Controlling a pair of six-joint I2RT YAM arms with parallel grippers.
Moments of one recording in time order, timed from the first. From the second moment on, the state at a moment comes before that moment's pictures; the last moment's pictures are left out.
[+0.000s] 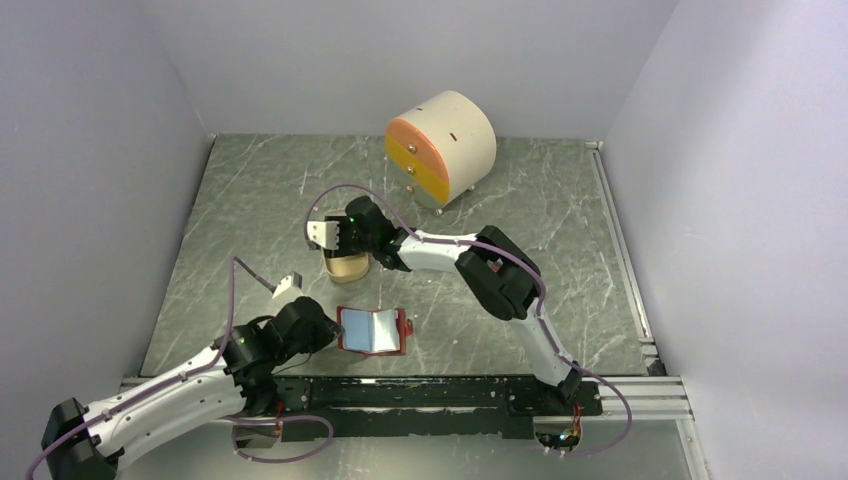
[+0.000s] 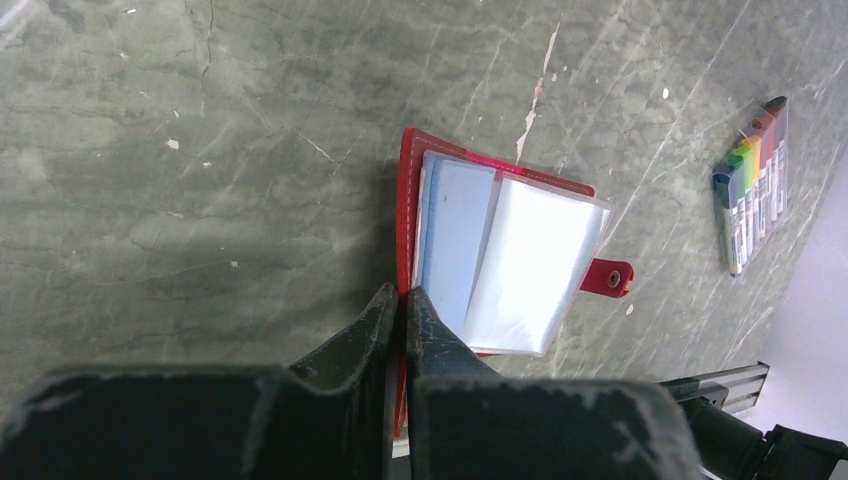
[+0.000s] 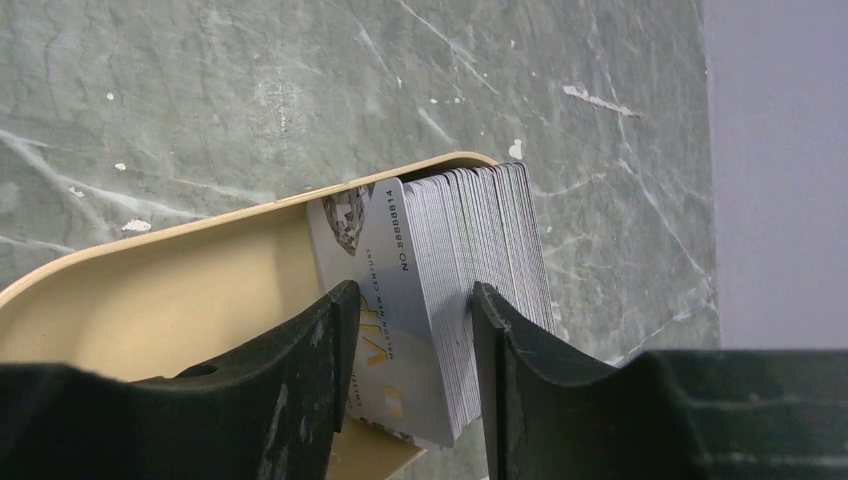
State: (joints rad) left arm -0.91 0.56 0.28 -0.54 -0.33 -1.30; right arm 0.91 2.23 1.51 0.23 -0.17 -0.85
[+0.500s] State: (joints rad) left arm -0.91 0.56 0.28 -0.55 -0.33 -1.30; right arm 0.91 2.22 1.53 0.22 -0.22 -0.83
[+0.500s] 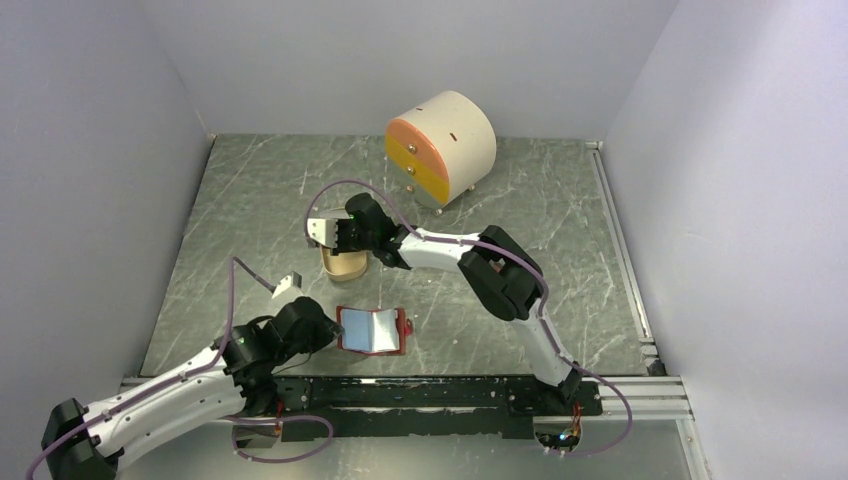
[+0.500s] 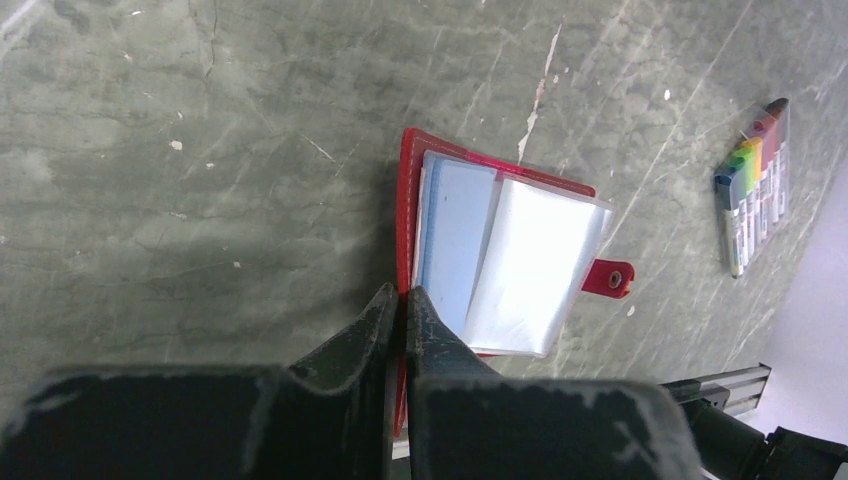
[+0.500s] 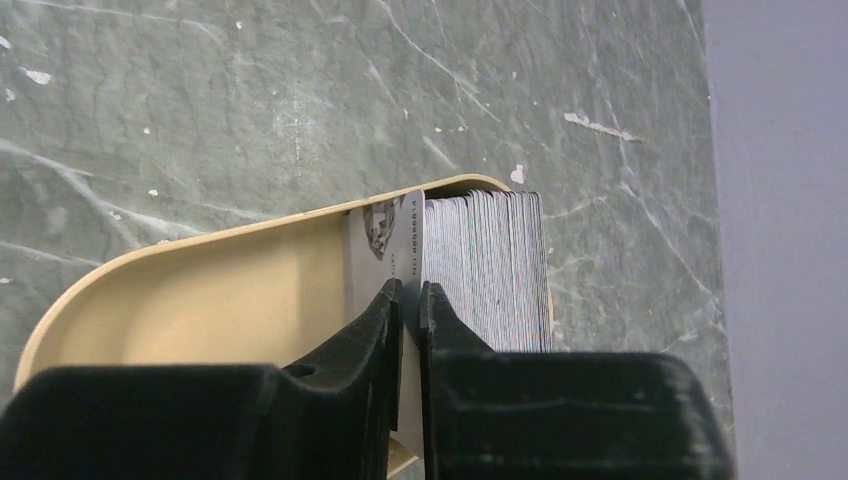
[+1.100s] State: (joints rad) left arm -0.91 0.57 0.28 -0.55 -0.33 -1.30; right arm 0.90 2.18 1.53 0.12 -0.32 -0.81
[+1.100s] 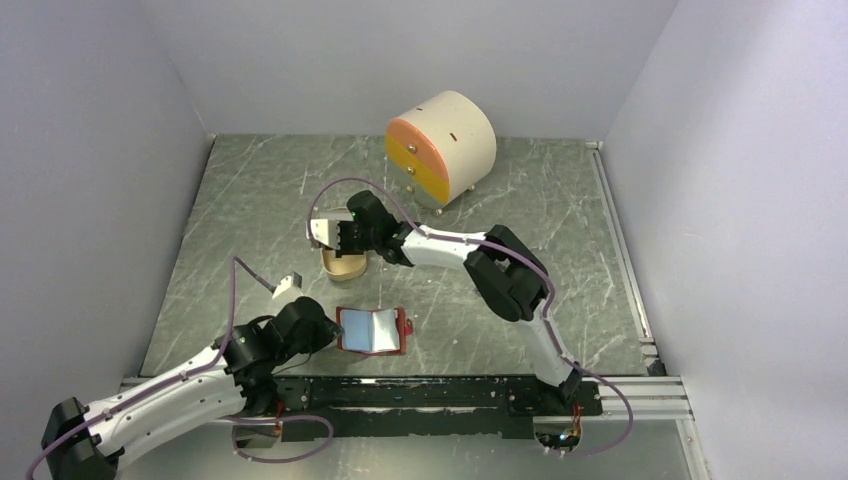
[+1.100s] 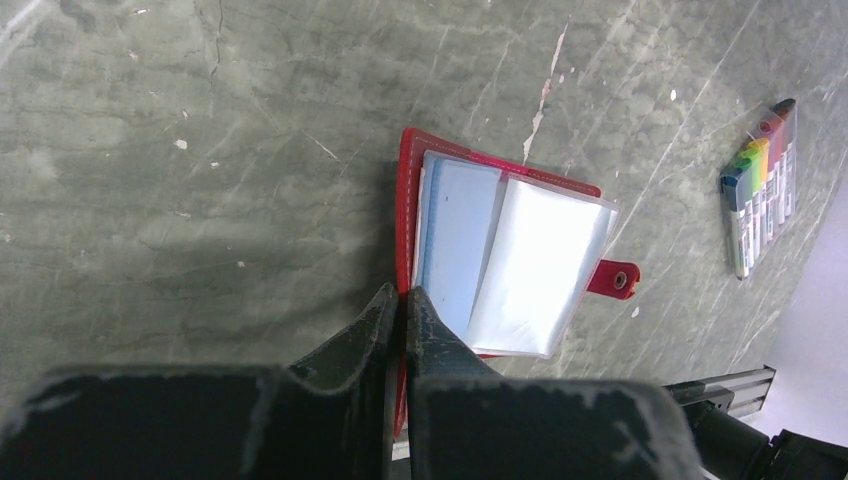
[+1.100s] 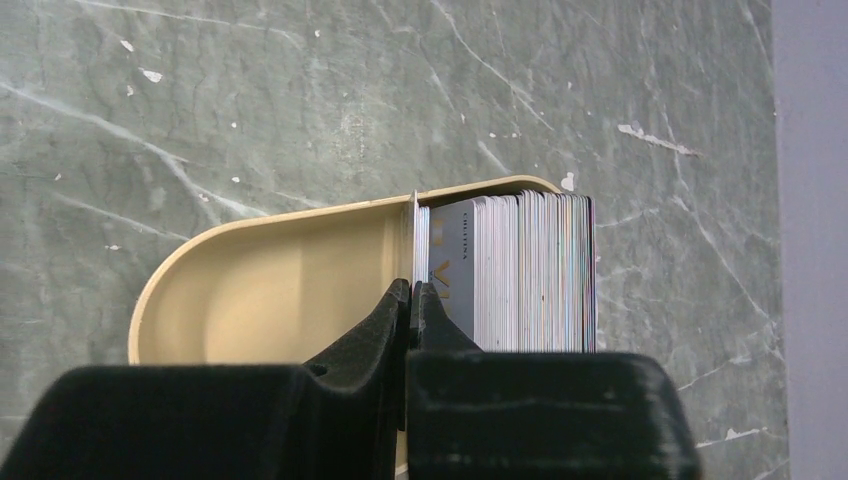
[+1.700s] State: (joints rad) left arm -0.91 0.57 0.28 -0.55 -0.33 -1.30; right arm 0.82 2.19 1.65 0.05 -0.47 -0.64
